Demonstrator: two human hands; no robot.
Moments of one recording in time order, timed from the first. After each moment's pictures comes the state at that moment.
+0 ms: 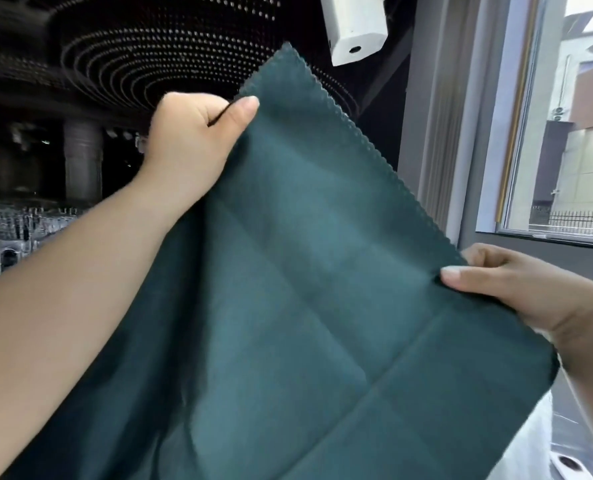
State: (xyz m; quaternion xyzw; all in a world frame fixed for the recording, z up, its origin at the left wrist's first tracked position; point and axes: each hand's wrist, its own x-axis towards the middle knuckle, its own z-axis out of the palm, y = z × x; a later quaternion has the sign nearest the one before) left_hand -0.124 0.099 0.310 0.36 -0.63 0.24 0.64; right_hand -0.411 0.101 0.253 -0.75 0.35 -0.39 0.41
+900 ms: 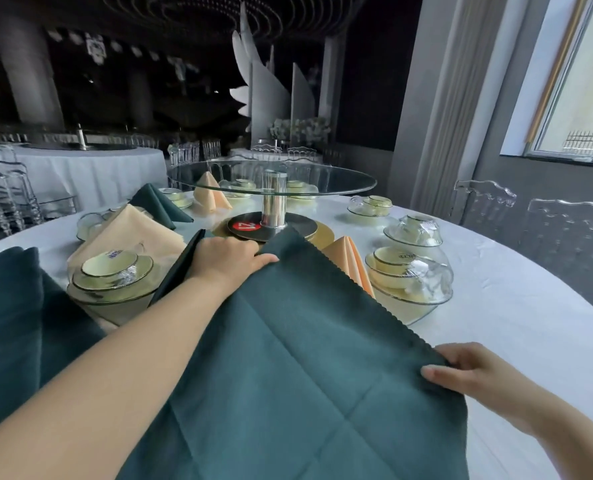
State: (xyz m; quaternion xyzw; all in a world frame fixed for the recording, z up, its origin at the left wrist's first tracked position) left_hand -0.130 -0.229 0.132 0.69 -0.67 0.25 0.09; right_hand -0.432 -0.154 0.087 -0.68 0.54 -0.26 0.42
